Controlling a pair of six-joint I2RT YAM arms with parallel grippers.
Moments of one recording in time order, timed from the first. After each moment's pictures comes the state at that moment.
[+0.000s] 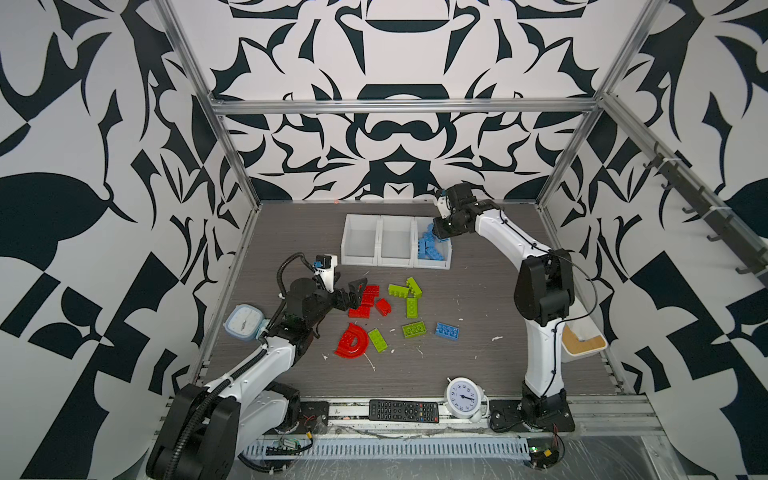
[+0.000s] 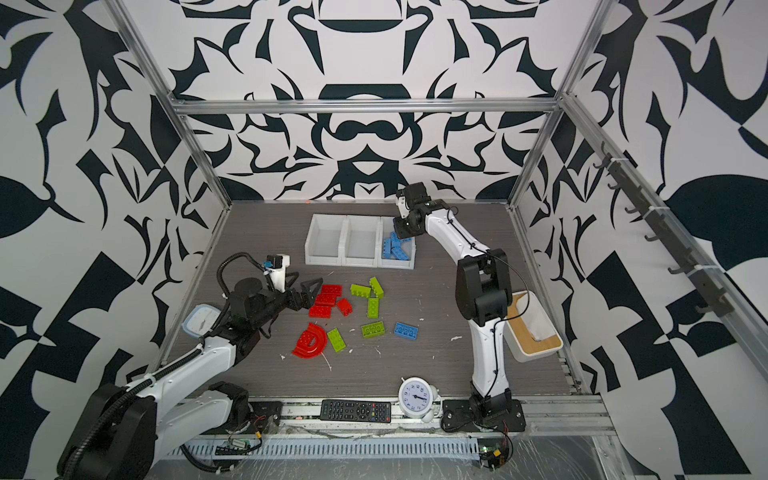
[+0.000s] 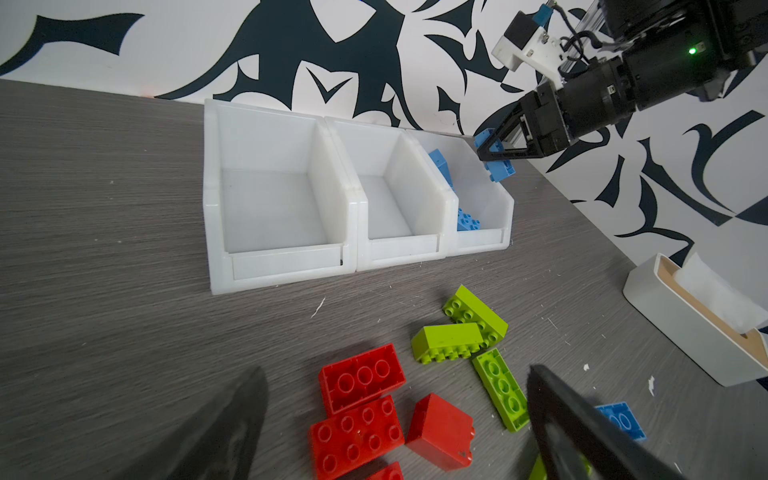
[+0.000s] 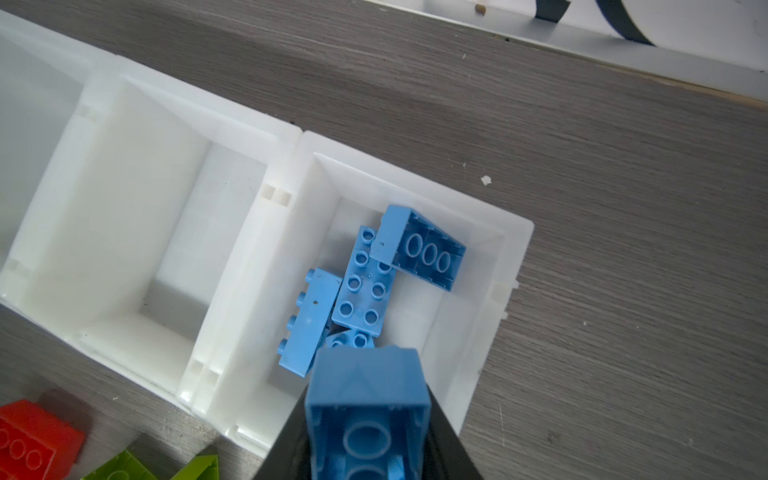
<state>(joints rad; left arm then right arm) -0.34 1.06 0.35 0.44 0.29 -0.30 0.32 2.13 1.89 -0.73 -0.12 0.03</state>
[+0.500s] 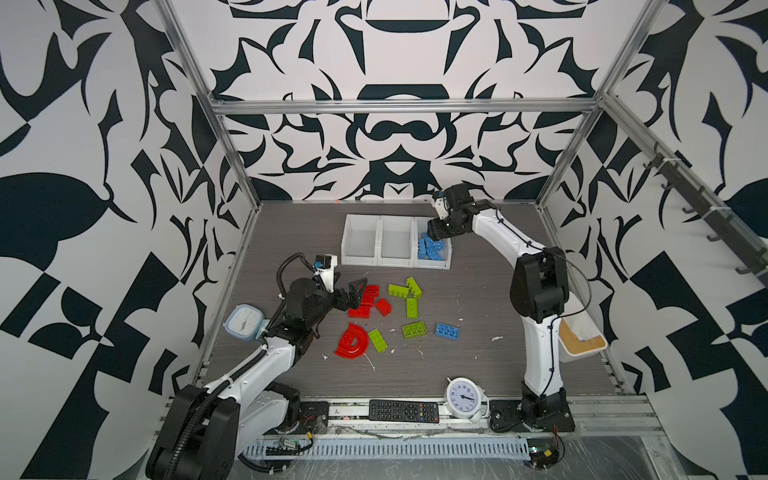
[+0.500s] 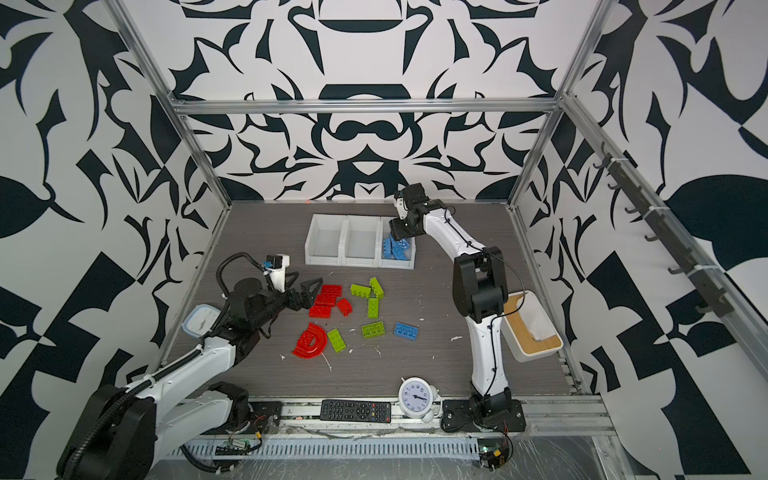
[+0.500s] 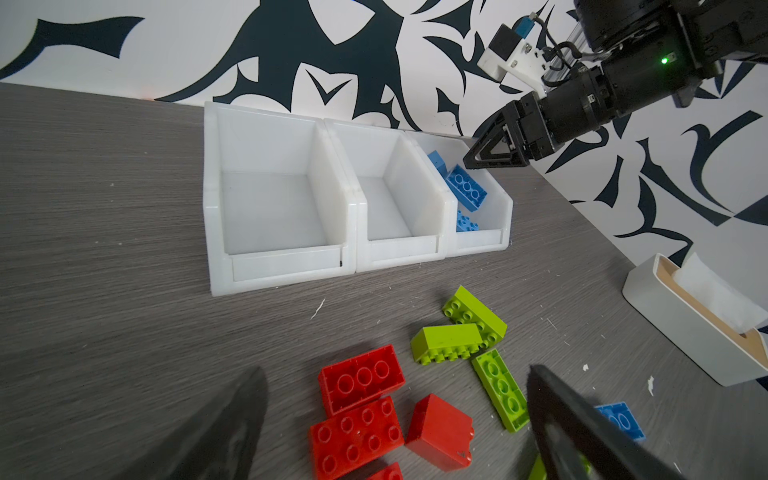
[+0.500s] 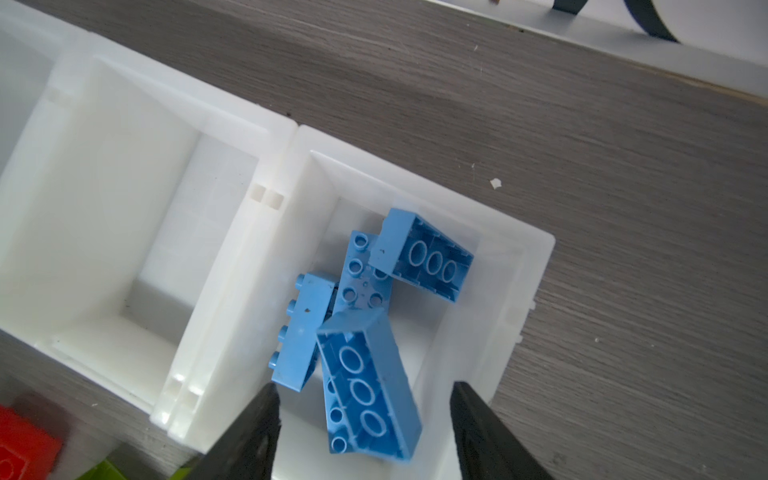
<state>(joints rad) -0.34 1.05 0.35 0.43 0.29 -0.30 0.32 2.17 1.92 -0.74 -0.12 0.01</state>
